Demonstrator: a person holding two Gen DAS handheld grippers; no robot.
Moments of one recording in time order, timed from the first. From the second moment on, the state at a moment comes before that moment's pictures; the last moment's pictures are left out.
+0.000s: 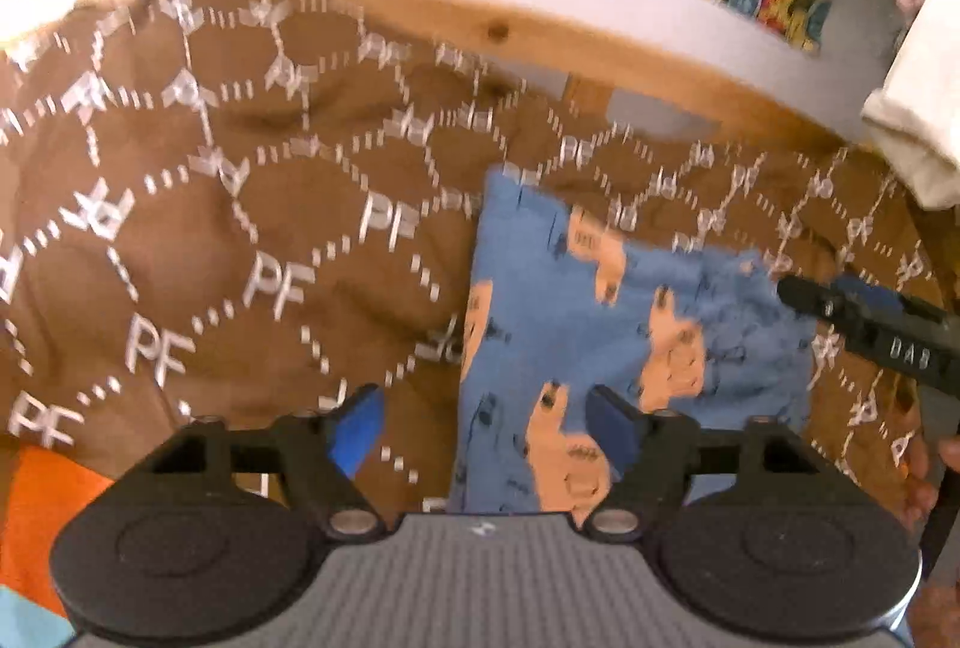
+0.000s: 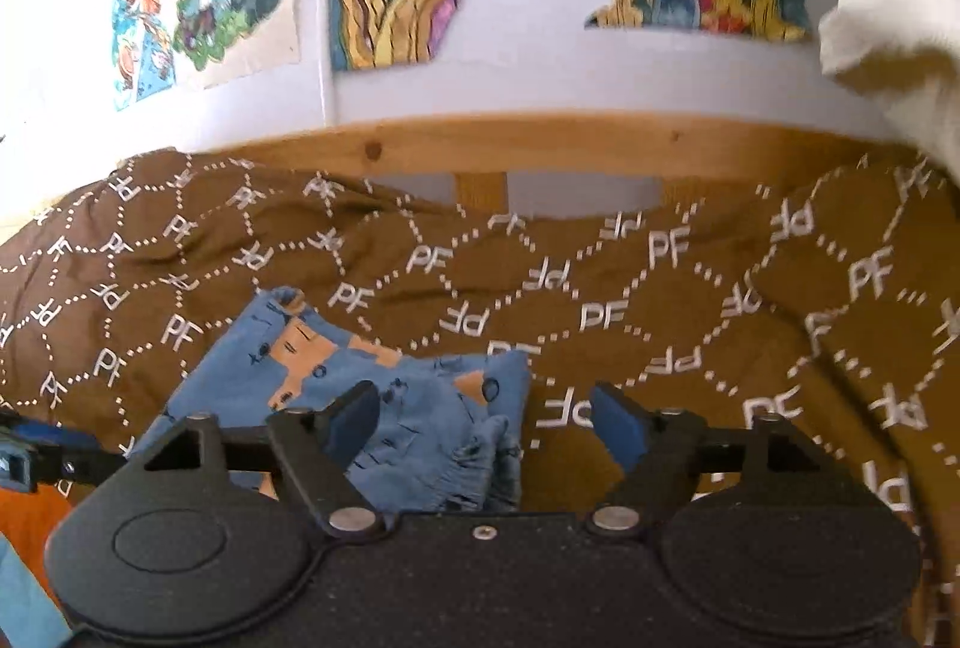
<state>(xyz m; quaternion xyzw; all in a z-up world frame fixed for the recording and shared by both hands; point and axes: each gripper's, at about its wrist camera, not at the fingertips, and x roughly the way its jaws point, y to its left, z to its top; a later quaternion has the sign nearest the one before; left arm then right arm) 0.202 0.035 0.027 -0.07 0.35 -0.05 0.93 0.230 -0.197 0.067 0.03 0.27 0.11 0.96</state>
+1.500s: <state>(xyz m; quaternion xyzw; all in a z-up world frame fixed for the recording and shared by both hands) 0.045 0.026 0.078 0.00 0.23 -0.02 0.97 0.004 -0.175 0.138 0.03 0.18 0.04 0.98</state>
